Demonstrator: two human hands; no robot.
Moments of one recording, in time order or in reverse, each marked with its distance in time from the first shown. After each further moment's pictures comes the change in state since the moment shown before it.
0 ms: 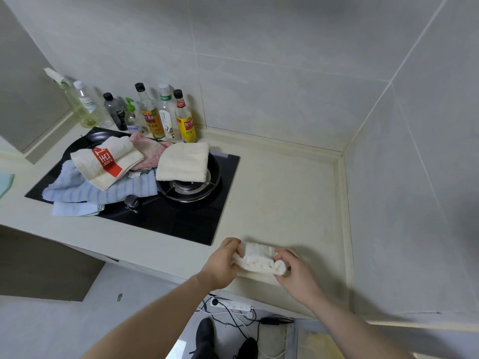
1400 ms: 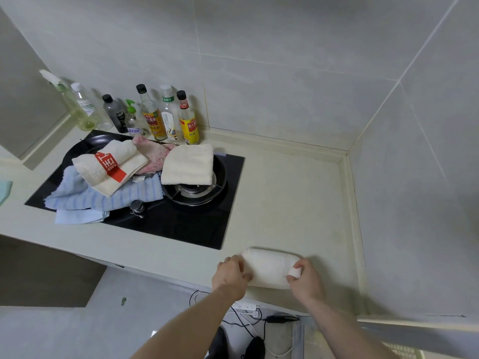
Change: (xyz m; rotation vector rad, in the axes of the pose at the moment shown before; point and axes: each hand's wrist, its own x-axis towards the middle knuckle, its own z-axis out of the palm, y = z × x) left_hand -0.009 0.004 0.012 0.179 0.030 -0.412; right_hand 0.006 -0.005 0.043 0.056 0.155 0.616
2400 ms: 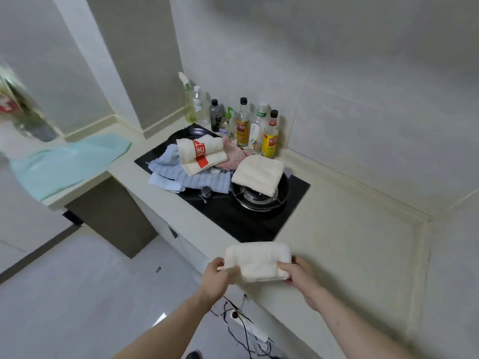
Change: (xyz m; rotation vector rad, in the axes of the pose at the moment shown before) left_hand -0.082 -0.076 -0.062 -1.053 0.277 -0.301; right_hand -0.015 -0.129 0.012 0.262 -0.620 -0.144
